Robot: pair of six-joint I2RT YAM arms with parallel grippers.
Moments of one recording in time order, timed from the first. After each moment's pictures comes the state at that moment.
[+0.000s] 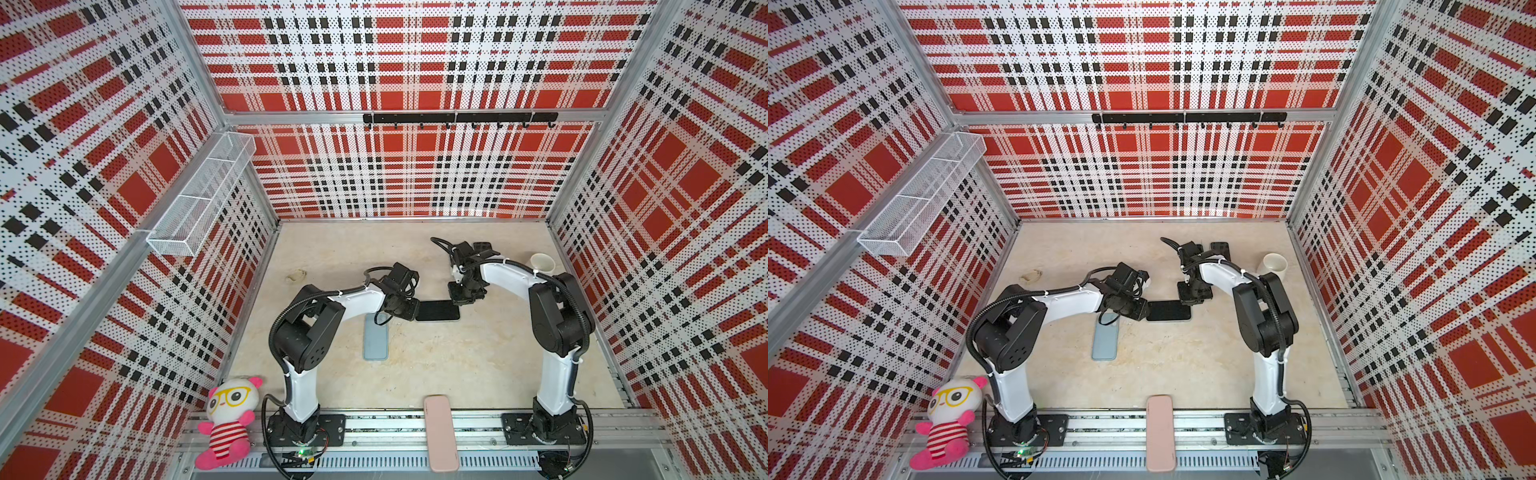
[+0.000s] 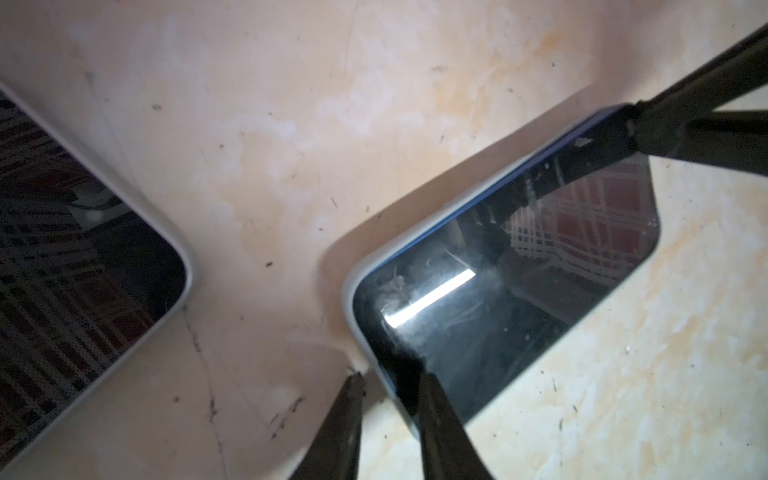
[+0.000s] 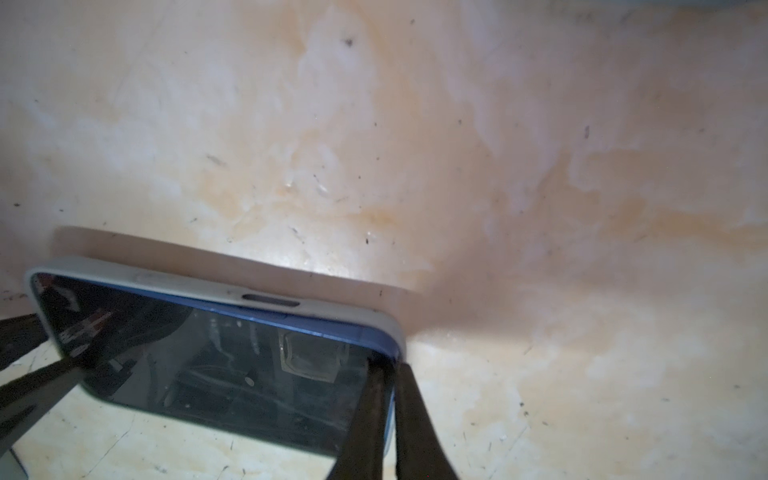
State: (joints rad) left arm -0.63 1.91 1.15 -0.33 0.22 -0.25; right arm 0.43 2.00 1.39 -0.83 -0.07 0.27
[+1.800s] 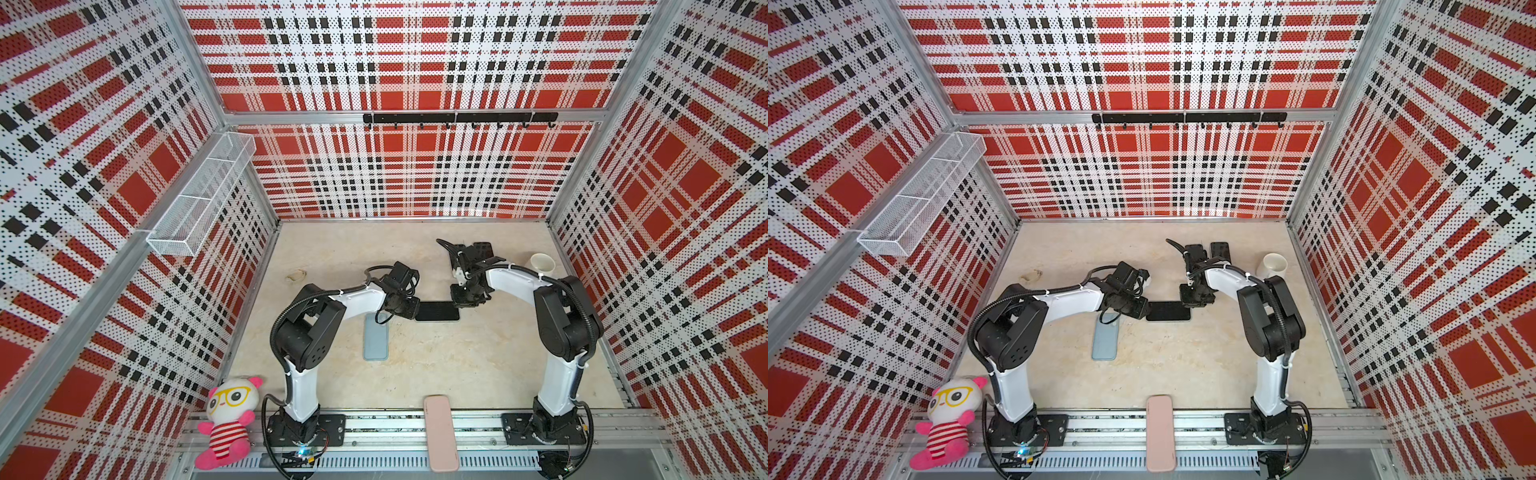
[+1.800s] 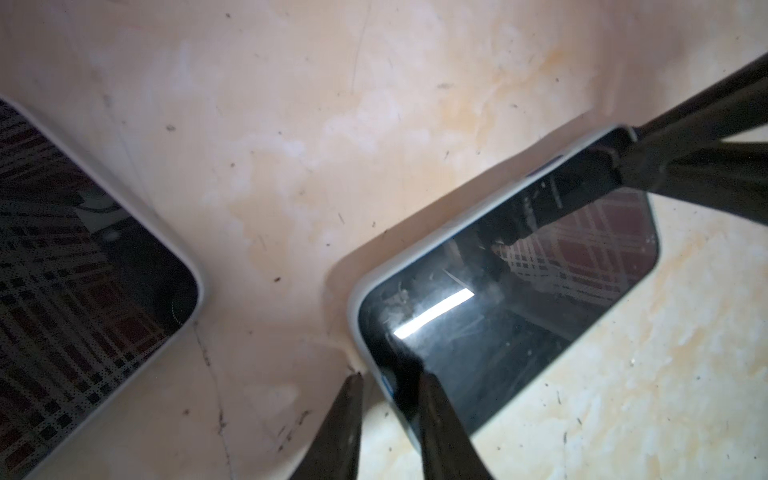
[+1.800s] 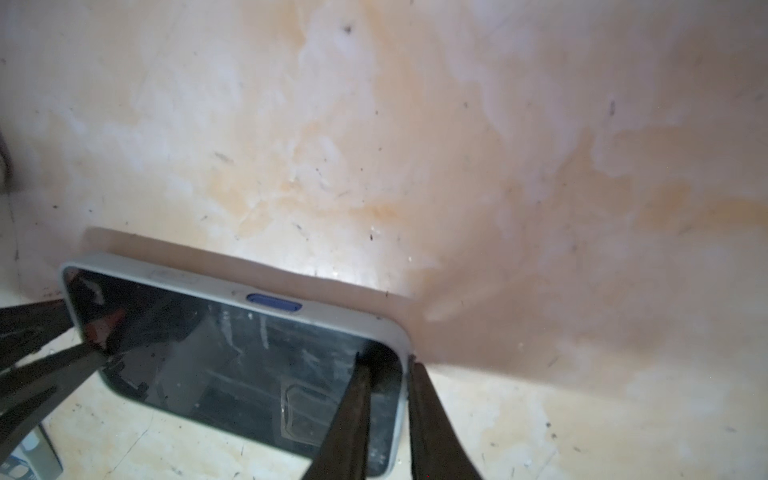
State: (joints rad) left arm -0.63 1.92 1.16 -0.33 0.21 -0.25; right arm 0.41 1.91 1.28 -0.71 -0.16 0.29
